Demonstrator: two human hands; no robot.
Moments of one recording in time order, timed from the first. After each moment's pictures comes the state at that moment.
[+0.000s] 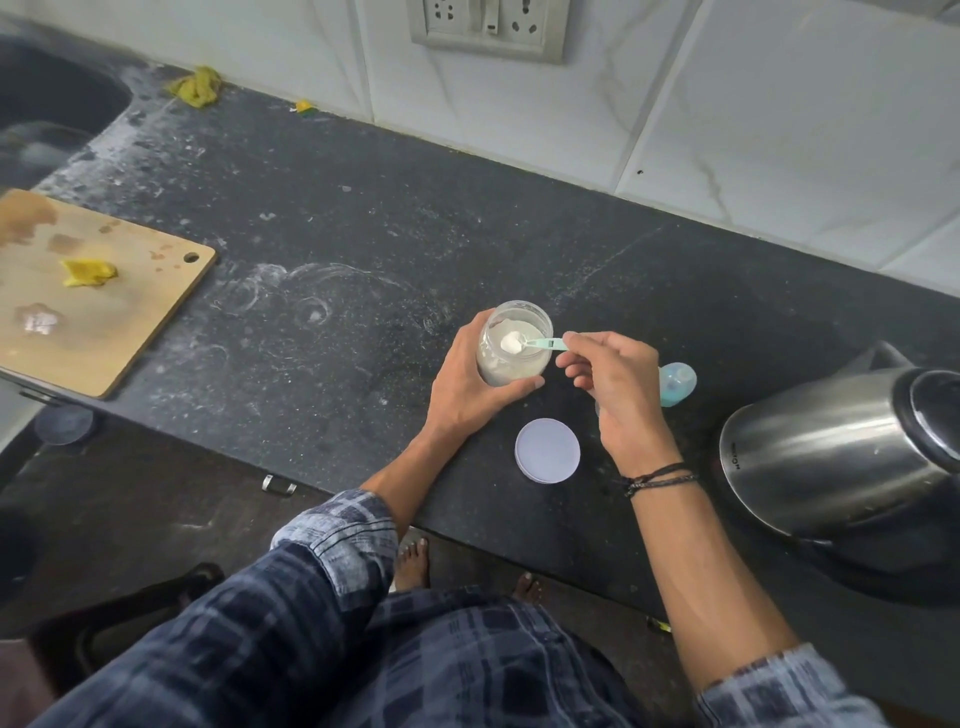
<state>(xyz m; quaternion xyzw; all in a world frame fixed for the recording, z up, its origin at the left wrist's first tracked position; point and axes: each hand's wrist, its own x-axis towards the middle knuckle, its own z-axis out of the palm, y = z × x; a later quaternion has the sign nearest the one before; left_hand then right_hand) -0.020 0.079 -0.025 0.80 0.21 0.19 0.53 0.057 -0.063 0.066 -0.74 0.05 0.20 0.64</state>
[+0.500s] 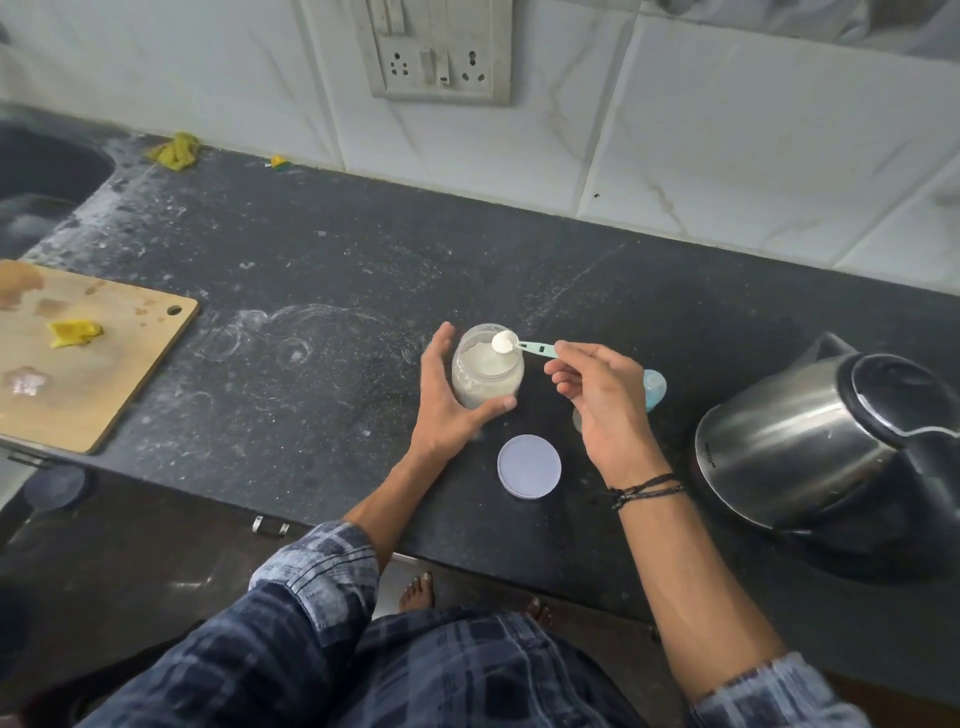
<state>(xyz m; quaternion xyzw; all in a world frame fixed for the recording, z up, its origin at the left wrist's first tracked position) -0.021 0.078 -0.034 0.76 0.20 0.19 0.59 0.055 -0.078 0.076 -0.66 0.09 0.19 0.72</state>
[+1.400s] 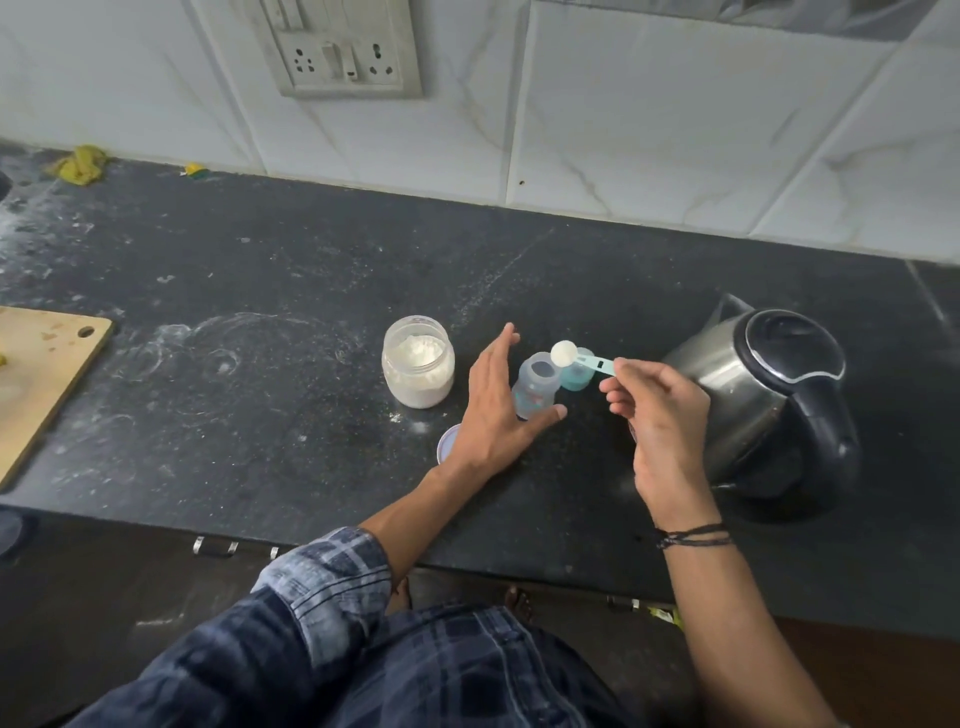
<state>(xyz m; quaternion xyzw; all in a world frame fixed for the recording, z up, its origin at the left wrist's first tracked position) 0.012 -0.037 -0.004 0.85 0.07 0.14 0.50 0.055 -0.199 0.071 -0.68 0.11 0.03 0.72</state>
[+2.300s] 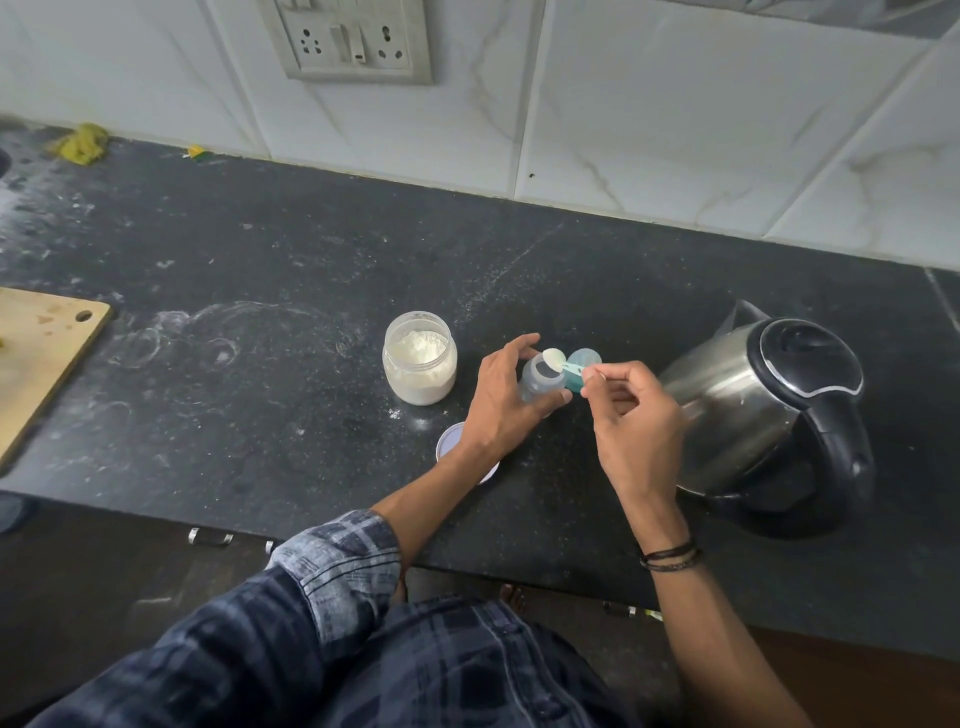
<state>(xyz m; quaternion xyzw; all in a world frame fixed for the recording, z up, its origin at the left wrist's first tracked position) 0.035 -0.037 -0.005 0.82 0.13 0.09 0.55 0.043 -0.185 0.058 -0.86 -0.12 -0.12 0.49</state>
